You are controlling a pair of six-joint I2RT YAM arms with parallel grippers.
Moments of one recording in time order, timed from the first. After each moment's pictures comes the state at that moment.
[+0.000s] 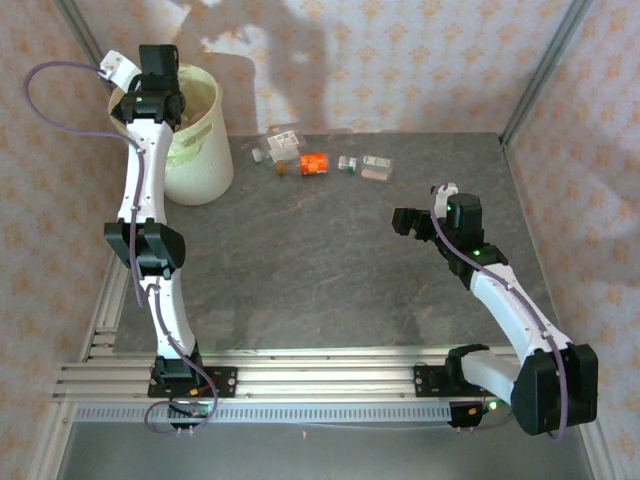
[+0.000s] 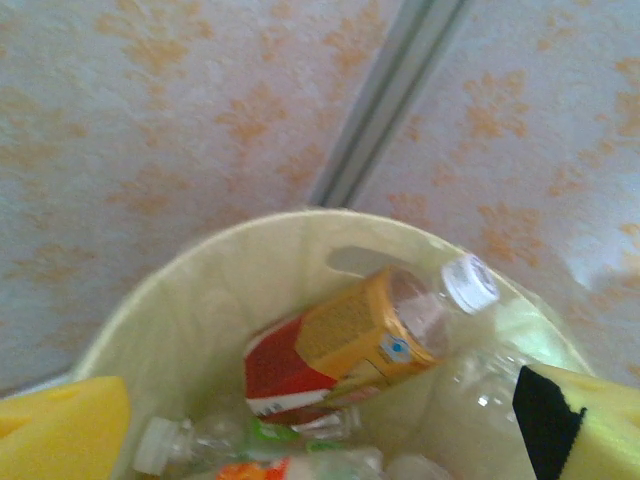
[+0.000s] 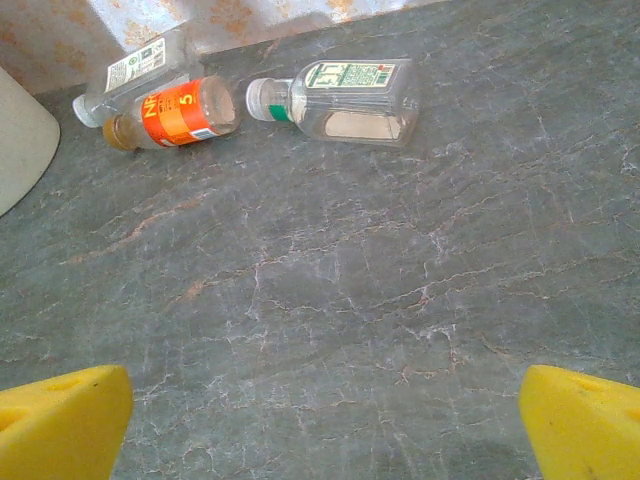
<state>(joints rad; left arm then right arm) 0.09 2.13 2.49 -0.90 -0.72 -0.79 0.17 1.09 0.73 -0.19 -0.17 0.26</state>
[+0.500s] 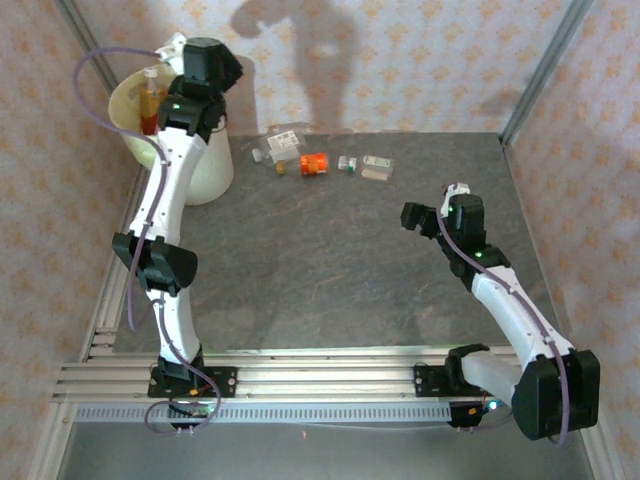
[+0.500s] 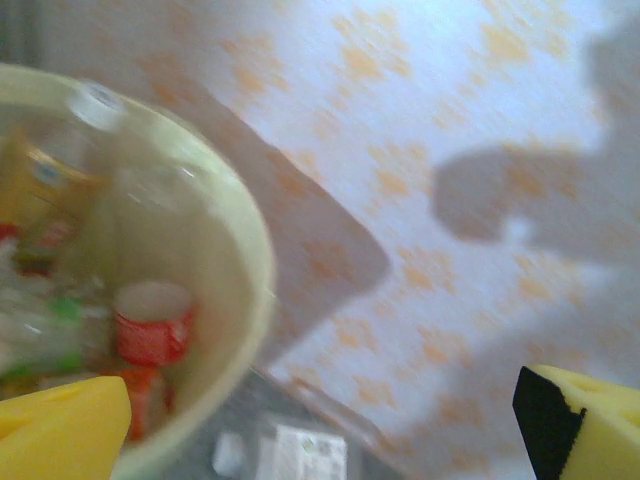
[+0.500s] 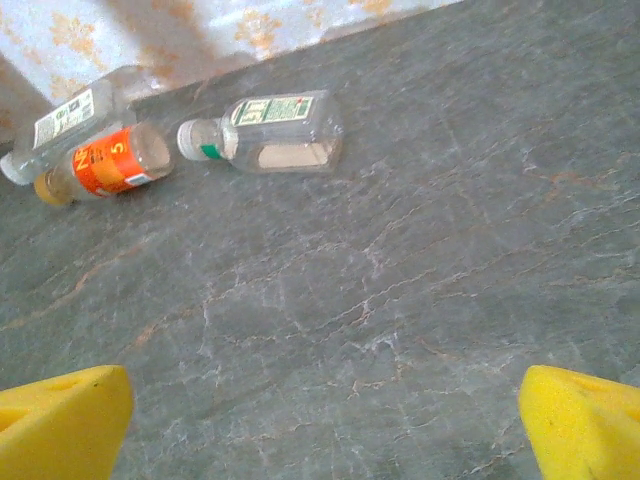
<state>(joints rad) -0.18 1.98 2.34 -0.73 -0.48 -0.69 0.17 1.05 0.73 -0.21 -0.01 0.34</state>
